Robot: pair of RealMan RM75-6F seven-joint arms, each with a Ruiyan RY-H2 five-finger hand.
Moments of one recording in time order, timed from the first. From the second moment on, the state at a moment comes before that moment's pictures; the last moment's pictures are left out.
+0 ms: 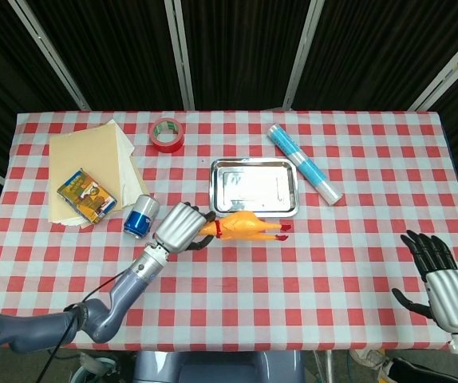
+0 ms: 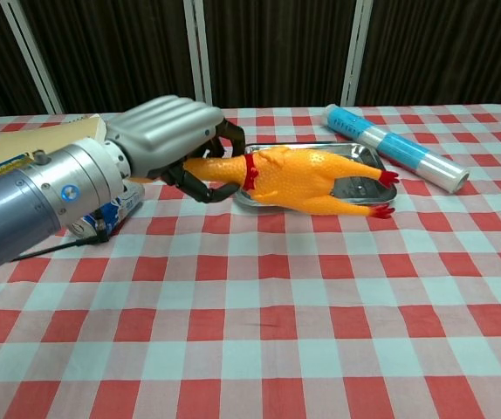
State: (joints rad) left arm -0.84 -1.72 -0.17 -1.34 1.42 1.08 0.40; right arm 0.08 -1.06 0.02 -1.60 -1.68 1.54 0.16
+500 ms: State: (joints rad) left arm -0.97 -1.52 -0.21 -1.56 1.50 0.97 0.49; right arm 0.29 -0.95 0.01 -1.73 -1.81 1.36 0.50
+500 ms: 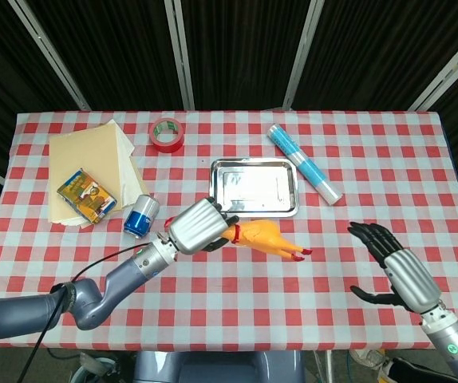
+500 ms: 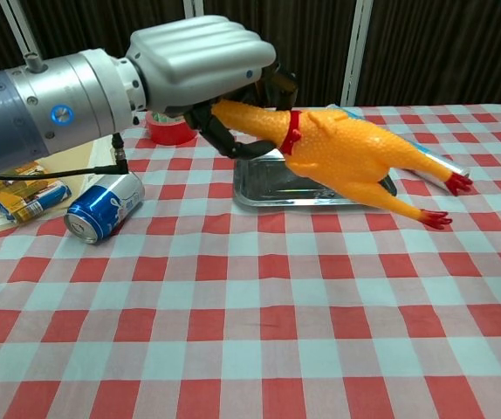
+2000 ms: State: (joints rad) left arm -1.13 -1.61 -0.27 -1.69 1.16 0.95 0.88; right arm 0.65 -1.03 0.08 -1.72 -1.50 0.87 0.75
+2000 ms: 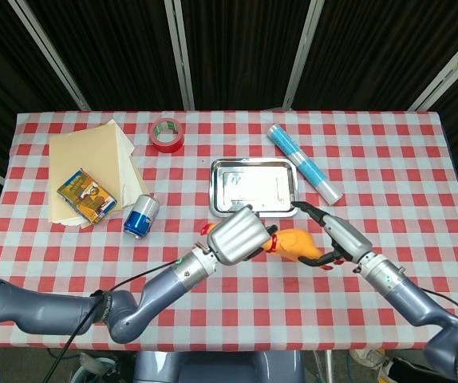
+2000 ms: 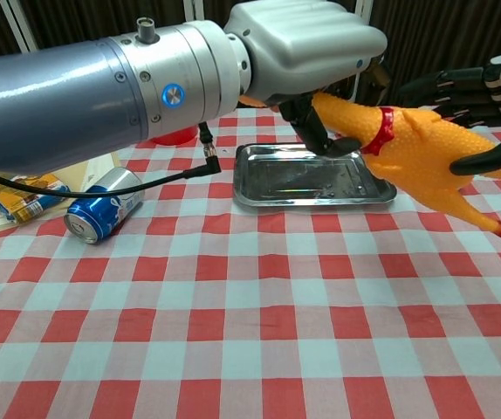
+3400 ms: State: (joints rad) left arm -1.17 -1.61 -0.24 -1.68 1.14 1.00 0.85; right arm 0.65 -1.11 0.14 -1.69 -1.32 0.85 0.59
